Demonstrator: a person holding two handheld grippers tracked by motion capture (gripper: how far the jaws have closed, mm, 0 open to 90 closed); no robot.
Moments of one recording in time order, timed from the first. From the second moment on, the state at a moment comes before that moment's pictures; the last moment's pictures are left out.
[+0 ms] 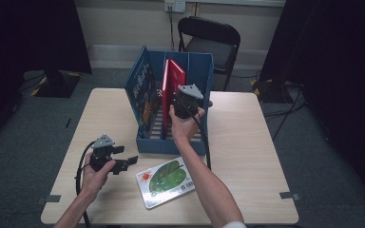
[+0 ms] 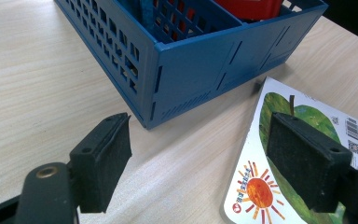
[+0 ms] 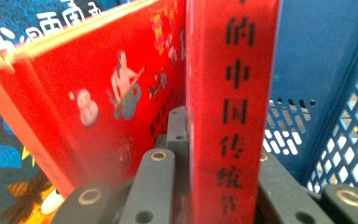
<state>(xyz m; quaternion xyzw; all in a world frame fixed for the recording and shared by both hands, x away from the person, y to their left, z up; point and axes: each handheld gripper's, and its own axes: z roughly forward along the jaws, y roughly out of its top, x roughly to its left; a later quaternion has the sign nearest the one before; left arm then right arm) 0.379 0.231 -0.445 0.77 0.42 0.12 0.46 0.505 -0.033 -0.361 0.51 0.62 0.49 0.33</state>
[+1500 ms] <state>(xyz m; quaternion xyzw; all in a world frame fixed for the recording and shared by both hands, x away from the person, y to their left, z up) 0.379 0.226 -0.447 0.78 0.41 0.11 0.46 0.452 -0.039 -0.394 0.48 0.65 0.48 0.35</state>
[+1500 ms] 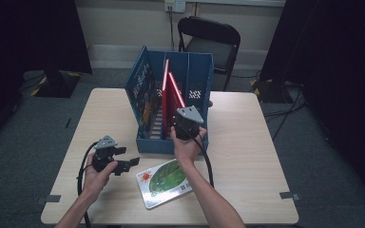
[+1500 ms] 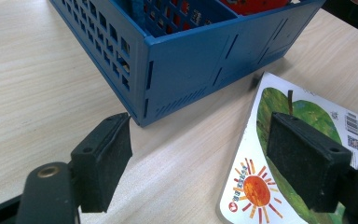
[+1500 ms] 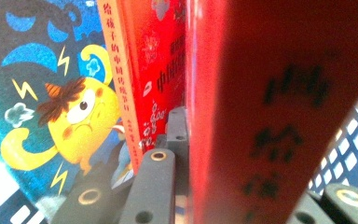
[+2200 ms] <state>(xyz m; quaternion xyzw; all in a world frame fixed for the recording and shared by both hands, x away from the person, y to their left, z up) 0.378 0.226 -0.447 0.78 0.41 0.11 0.46 0.465 -0.034 -0.392 0.48 0.62 0.50 0.37</state>
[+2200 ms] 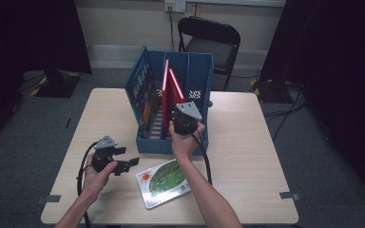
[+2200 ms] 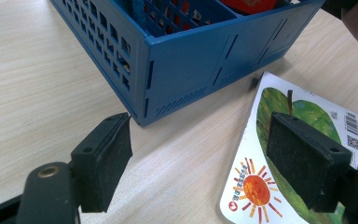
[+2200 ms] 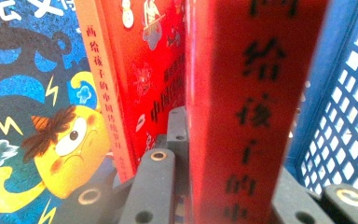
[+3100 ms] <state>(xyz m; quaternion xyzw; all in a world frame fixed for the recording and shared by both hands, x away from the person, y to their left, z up) 0.378 0.222 -0.449 0.78 0.41 0.11 0.45 0.420 -0.059 -0.427 0.46 0.69 0.49 0.27</state>
